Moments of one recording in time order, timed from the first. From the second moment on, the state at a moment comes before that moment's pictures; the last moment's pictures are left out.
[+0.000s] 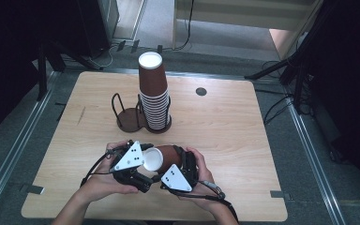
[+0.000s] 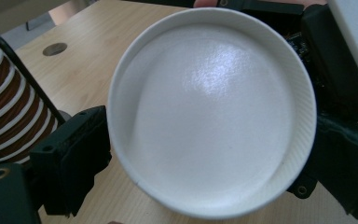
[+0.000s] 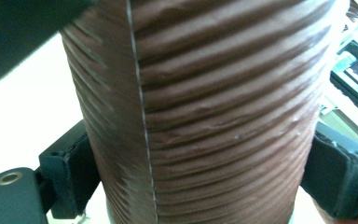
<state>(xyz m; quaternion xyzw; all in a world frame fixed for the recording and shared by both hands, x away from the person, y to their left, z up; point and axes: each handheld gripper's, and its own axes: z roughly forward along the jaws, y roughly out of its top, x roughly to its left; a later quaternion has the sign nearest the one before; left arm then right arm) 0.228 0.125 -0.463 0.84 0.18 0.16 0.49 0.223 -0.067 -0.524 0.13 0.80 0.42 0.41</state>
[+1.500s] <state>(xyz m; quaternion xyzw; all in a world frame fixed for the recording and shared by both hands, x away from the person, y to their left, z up) 0.226 0.121 -0.468 0.85 0.17 0.17 0.47 0.218 -0.064 -0.523 0.09 0.82 0.42 0.37</state>
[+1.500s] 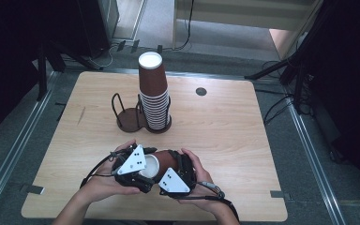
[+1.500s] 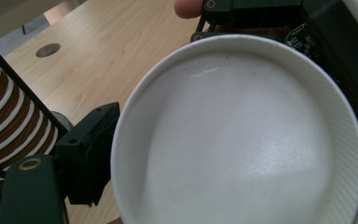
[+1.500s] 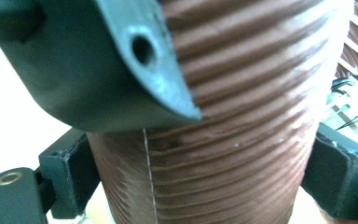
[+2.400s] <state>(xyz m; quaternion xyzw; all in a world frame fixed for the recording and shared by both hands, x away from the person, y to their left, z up) 0.230 0.130 -0.464 0.85 0.18 0.13 0.48 0.210 -0.068 -0.519 0.11 0.82 0.44 0.35</state>
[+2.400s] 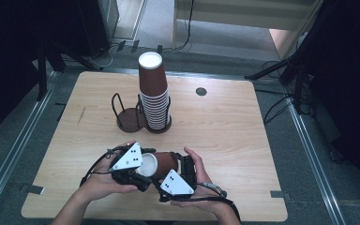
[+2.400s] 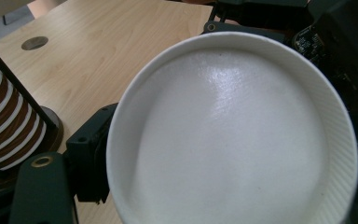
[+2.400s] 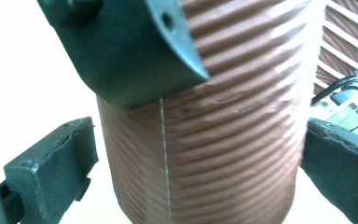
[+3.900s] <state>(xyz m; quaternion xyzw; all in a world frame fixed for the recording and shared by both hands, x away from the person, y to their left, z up) 0.242 0.162 -0.460 0.70 0.28 0.28 0.60 0.215 -0.087 -0.482 0.21 0.76 0.50 0.35</state>
